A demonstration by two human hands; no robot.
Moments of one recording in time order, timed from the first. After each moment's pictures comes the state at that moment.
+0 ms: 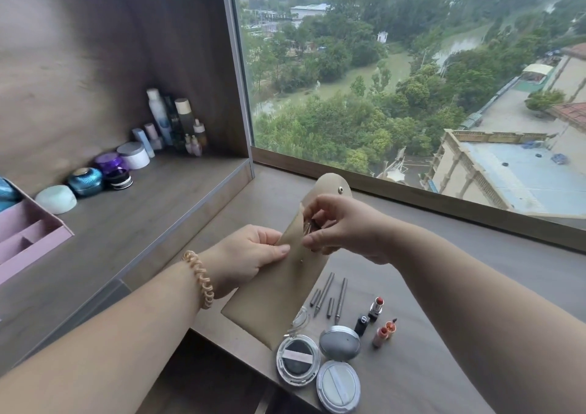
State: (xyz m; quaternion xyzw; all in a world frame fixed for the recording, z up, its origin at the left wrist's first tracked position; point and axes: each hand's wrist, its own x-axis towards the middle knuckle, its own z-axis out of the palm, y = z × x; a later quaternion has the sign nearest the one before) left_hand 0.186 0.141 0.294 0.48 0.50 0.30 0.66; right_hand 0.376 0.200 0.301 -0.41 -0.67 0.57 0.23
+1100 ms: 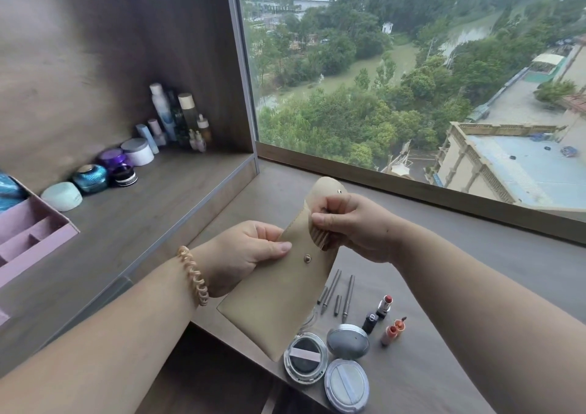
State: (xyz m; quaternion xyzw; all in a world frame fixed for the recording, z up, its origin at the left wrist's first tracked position) left_hand 0.173 0.142 0.299 0.44 0.46 0.30 0.71; right_hand 0.375 0.212 0.283 -0.32 -0.58 0.69 0.30
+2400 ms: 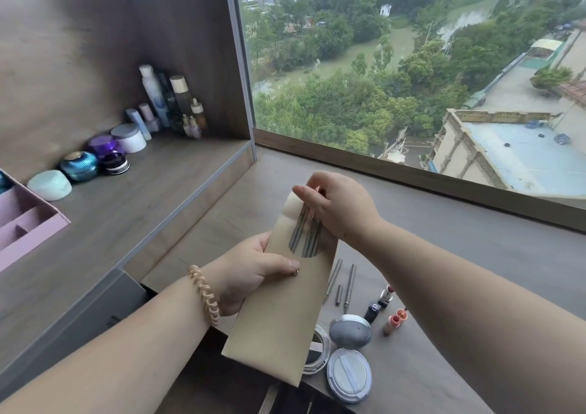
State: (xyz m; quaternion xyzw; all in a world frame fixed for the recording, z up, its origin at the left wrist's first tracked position) left_hand 0.178 0.137 0.258 0.39 0.47 0.34 0.71; right_hand 0.340 0.230 0.272 -0.53 -0.78 0.17 0.29
